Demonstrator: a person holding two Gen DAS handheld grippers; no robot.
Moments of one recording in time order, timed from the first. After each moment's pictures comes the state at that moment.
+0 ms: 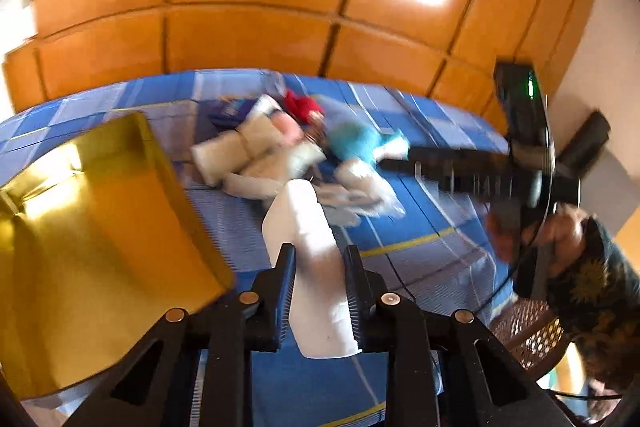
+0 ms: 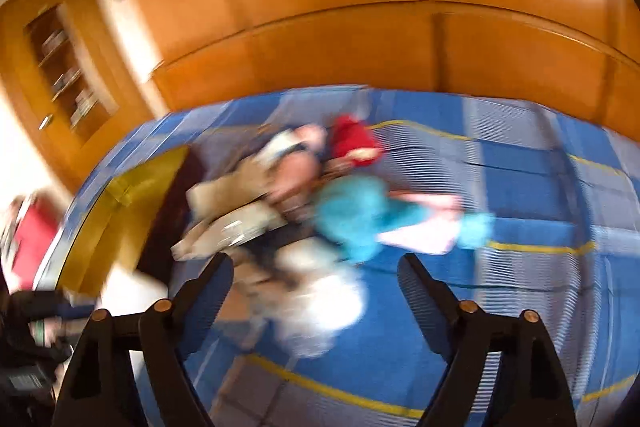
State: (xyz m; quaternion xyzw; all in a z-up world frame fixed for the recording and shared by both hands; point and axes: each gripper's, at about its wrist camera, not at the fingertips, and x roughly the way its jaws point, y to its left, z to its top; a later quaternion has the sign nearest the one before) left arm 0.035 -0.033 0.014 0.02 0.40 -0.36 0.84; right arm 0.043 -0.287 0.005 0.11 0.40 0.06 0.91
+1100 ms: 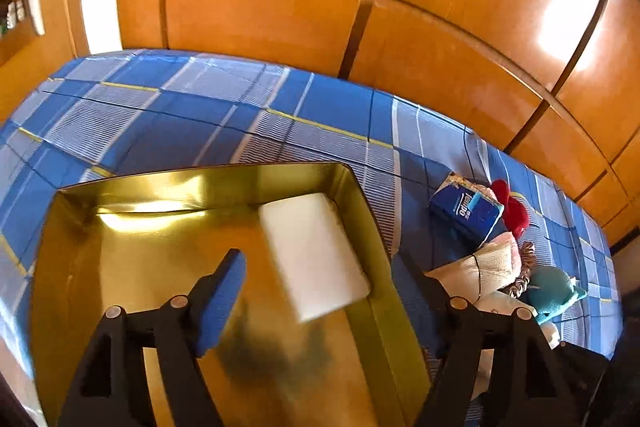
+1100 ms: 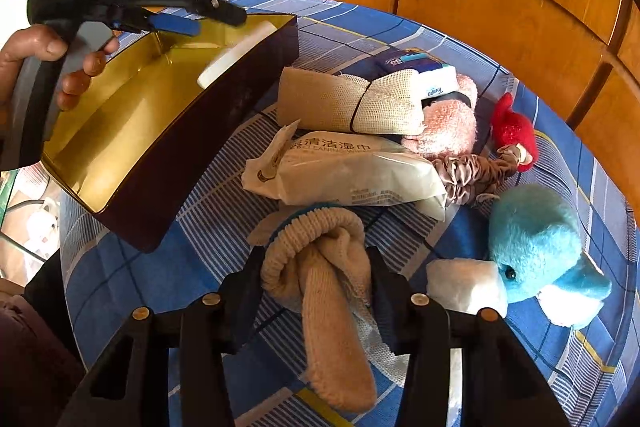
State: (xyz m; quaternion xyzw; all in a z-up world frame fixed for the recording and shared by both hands) left arm 0.229 0.022 -0.017 -0.05 0.45 -0.13 0.88; right arm 0.088 -0.191 -0.056 -0.09 0.49 0.17 0.85
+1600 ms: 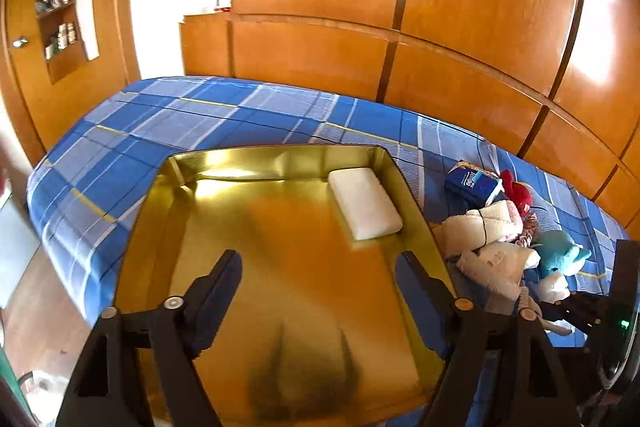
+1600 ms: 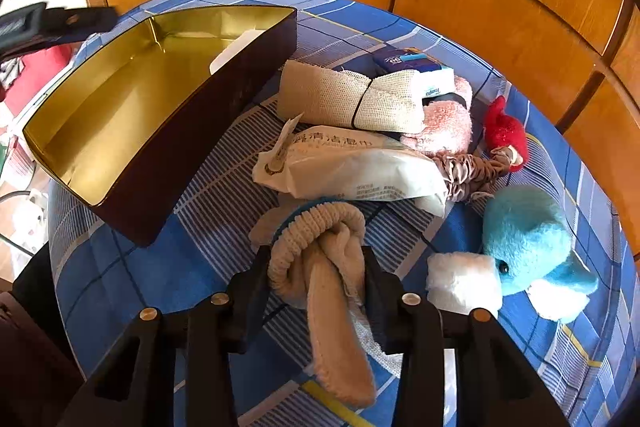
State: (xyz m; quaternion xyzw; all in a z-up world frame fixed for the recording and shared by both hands) left arm 0.113 0.065 0.008 -0.03 0.38 -0.06 0.92; right arm 0.085 -0.177 -0.056 -0.11 0.49 0.14 0.85
